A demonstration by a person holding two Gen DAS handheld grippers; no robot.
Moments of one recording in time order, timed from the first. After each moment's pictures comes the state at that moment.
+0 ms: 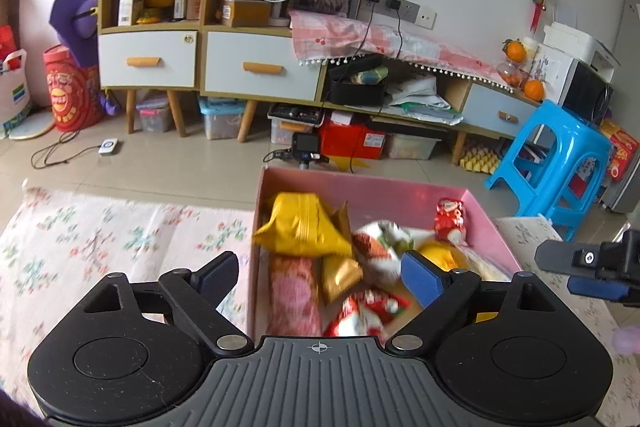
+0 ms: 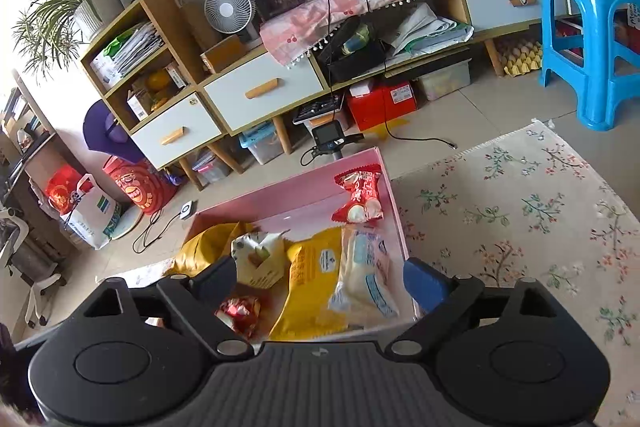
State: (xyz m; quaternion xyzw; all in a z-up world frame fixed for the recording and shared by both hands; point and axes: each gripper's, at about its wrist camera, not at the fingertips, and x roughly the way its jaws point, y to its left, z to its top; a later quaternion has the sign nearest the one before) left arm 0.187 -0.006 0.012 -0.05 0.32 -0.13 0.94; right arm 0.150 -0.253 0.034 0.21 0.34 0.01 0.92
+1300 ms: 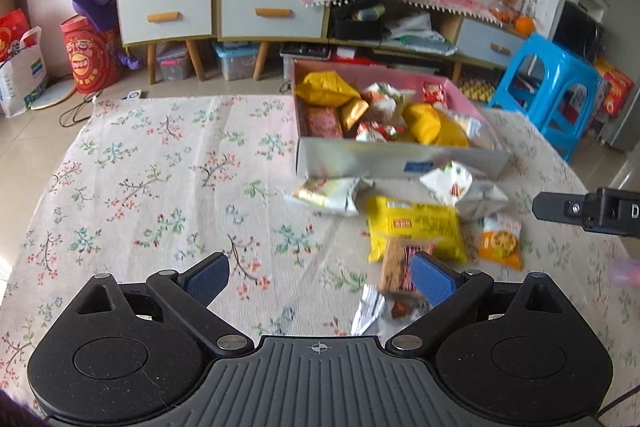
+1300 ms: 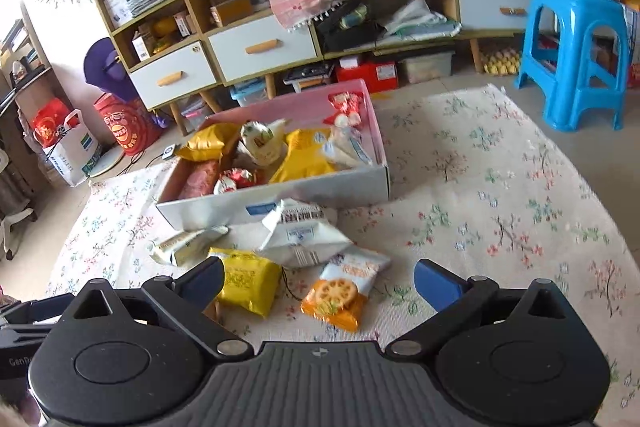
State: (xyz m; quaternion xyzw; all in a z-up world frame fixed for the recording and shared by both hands) left arm 0.058 0.029 0.002 0.00 0.39 -0.13 0.91; right arm 0.042 -0.214 0.018 0.14 0.38 -0.01 0.91
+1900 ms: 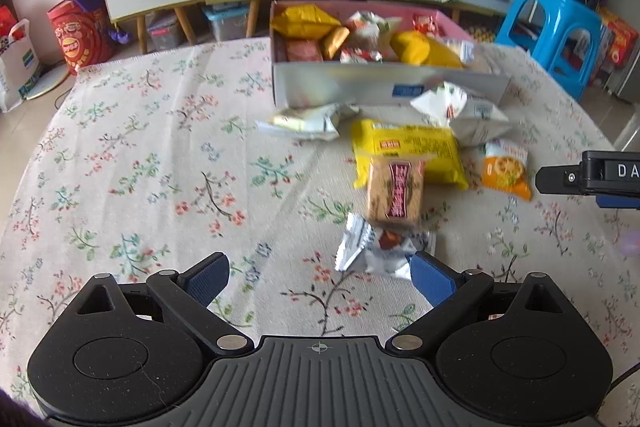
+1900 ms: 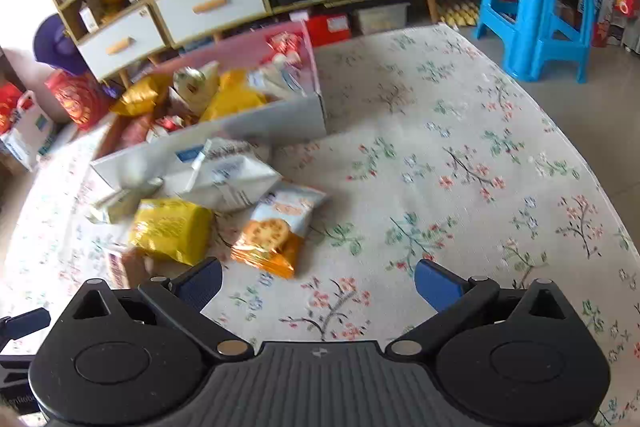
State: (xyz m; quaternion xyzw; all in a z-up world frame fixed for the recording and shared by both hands) left arm 0.046 0.004 -0.031 0.04 0.44 -0.12 0.89; right arm 0.040 -0.227 -0.015 0.13 0.45 -0.07 0.88
